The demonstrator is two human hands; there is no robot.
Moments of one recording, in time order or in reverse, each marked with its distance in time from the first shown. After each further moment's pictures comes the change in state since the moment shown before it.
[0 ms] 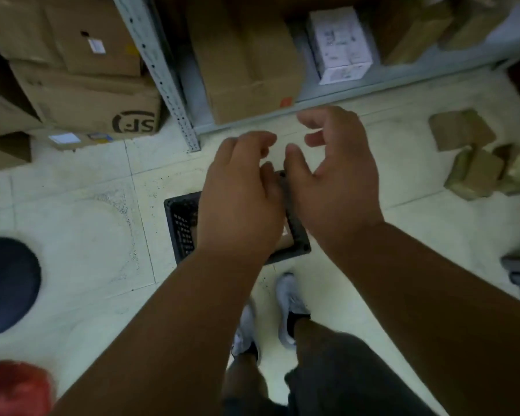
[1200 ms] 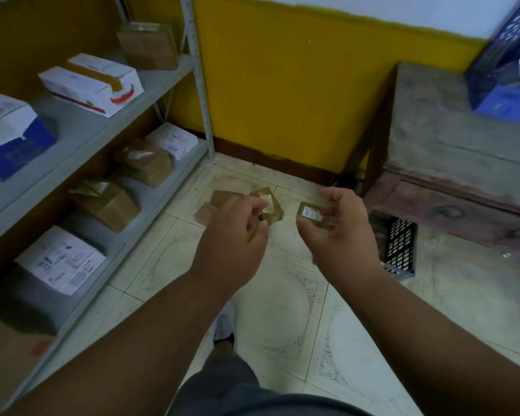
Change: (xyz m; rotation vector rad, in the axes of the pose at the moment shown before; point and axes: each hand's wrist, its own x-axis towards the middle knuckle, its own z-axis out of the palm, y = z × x) left_hand -0.046 0.594 0.398 -0.082 -0.706 0.815; right_hand -0.026 0.327 -0.646 0.068 0.680 0.663
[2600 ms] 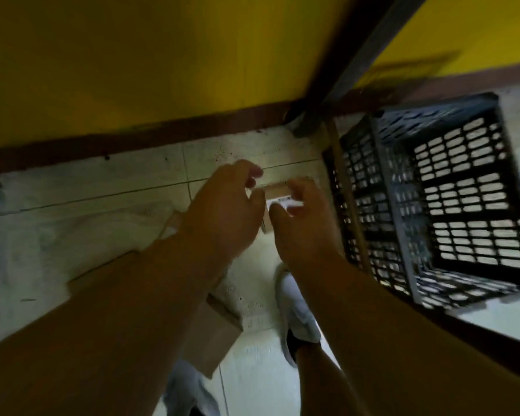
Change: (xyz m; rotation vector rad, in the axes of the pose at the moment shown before) left_hand 0.624 -0.349 0.575 0.091 -0.772 -0.012; right_hand 0.615 0.518 0.283 0.015 0.309 0.866
